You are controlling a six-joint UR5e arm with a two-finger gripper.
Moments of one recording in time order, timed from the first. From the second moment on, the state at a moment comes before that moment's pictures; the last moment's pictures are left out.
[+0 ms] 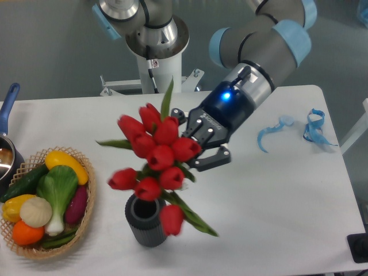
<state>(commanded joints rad) 2.60 -1.93 -1.55 -0.69 0.11 1.09</state>
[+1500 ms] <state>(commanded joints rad) 2.59 -2.08 -1.64 -0.70 0.08 1.25</state>
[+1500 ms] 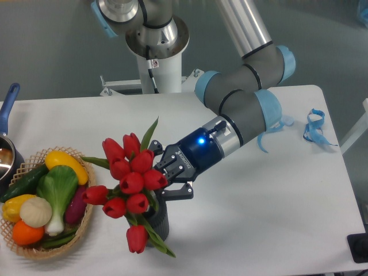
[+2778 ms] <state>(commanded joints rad) 2.58 -2.11 -1.74 -0.70 0.12 1.36</state>
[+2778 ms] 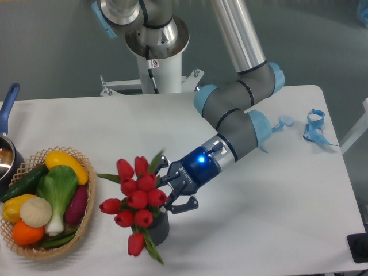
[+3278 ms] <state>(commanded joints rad) 2.61 -2.03 -1.74 -0.69 0.37 1.37</state>
